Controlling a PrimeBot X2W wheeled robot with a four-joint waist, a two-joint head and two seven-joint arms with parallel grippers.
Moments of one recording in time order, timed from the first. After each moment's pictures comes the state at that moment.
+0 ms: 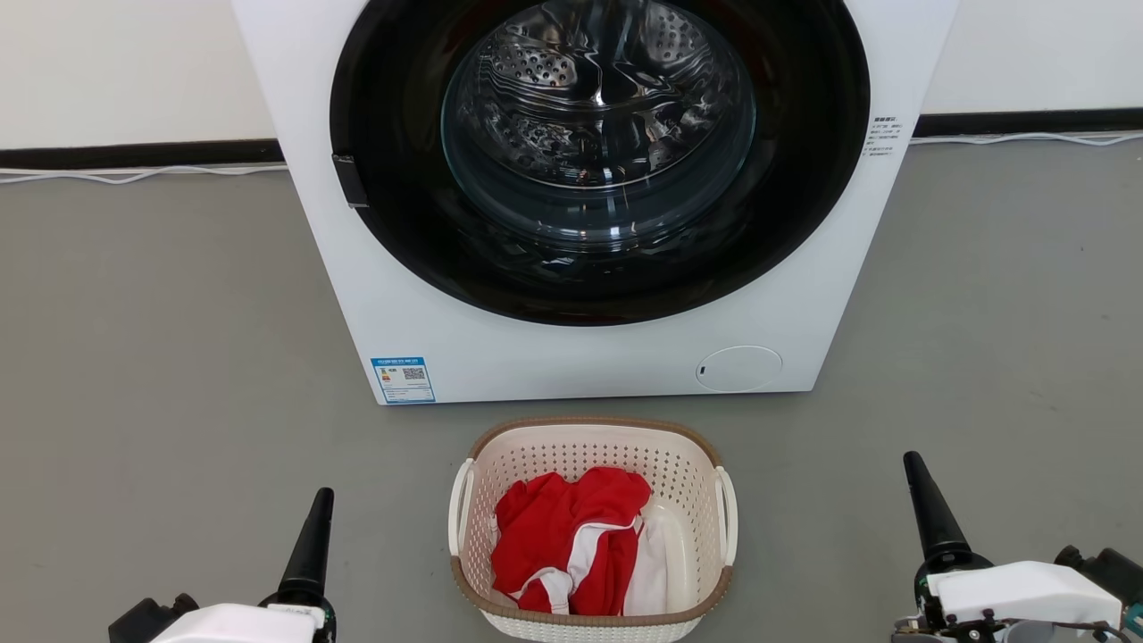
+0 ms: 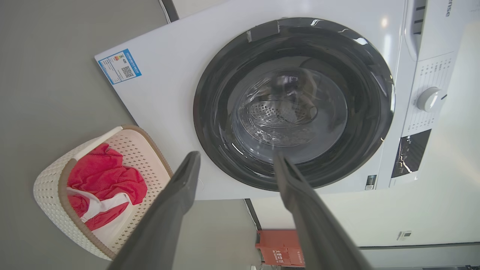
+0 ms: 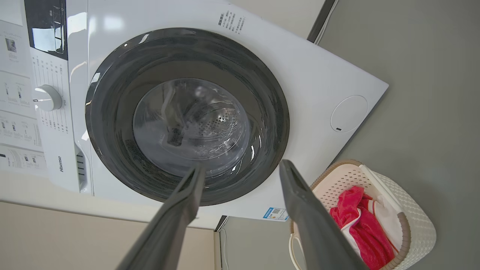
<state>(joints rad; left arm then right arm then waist) -0.01 0.03 0.04 0.32 -1.35 -0.11 0.01 -0.02 -0.03 -0.09 0.27 1.22 0.12 0.02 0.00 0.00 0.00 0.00</state>
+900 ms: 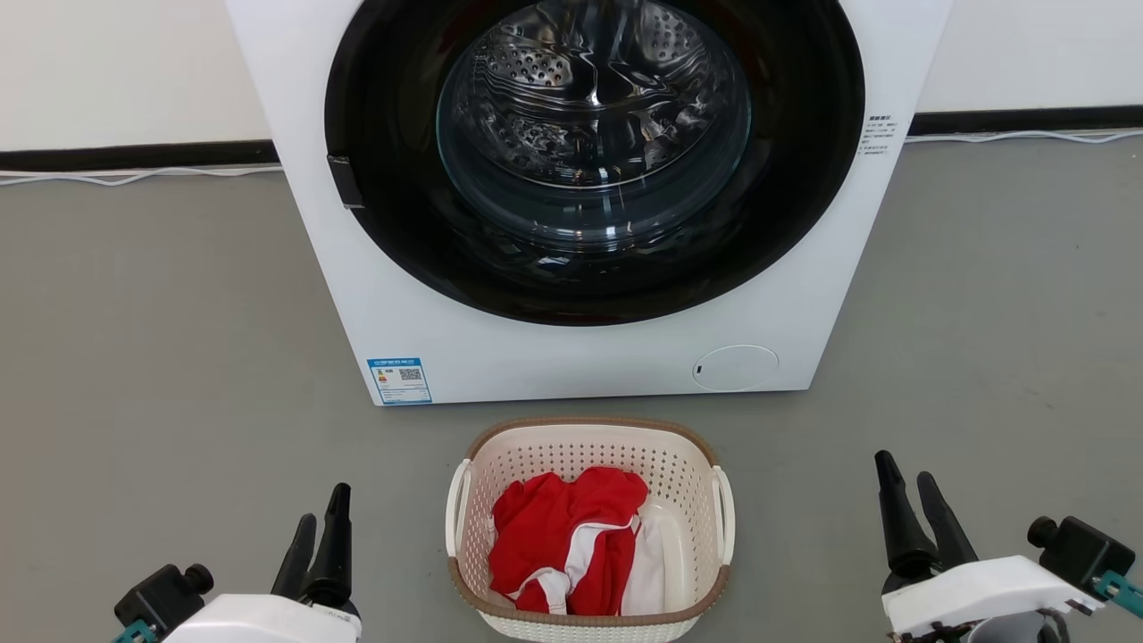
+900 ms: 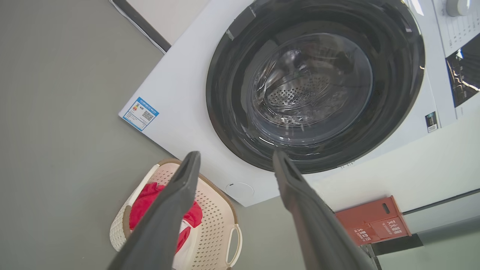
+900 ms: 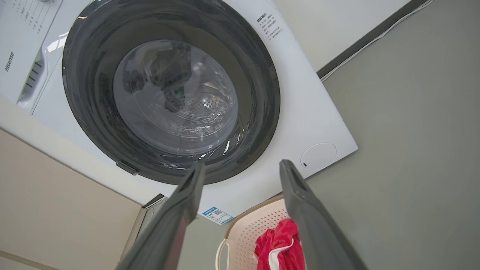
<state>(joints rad) 0.00 0.03 0.03 0.30 -0.91 -0.11 -0.07 -0.03 -0.05 -0.04 0.28 0.72 0.12 -0.07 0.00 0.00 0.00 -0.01</state>
